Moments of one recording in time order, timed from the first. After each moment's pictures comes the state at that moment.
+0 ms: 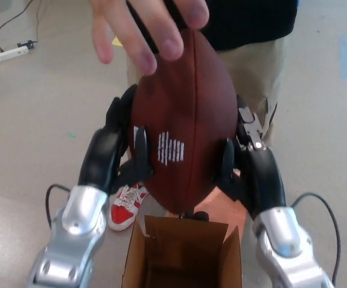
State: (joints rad) left_arm -0.40 0.13 -0.12 0.24 0.02 0.02 0.00; right_arm -0.39 0.03 0.17 0.40 0.00 -0.21 -0.09
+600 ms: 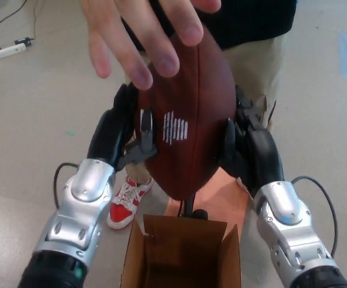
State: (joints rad) left_arm -0.57 0.14 -0.07 0.55 0.01 -0.01 -0.05; right_arm -0.58 0.02 0.06 0.75 0.05 -0.27 0.00
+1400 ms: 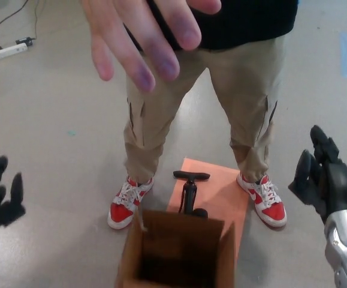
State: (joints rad) left_arm -0.51 0.47 0.15 1.13 -0.02 -0.23 -0.15; right_arm -0.52 -0.17 -0.10 0.94 0.03 -0.34 -0.03
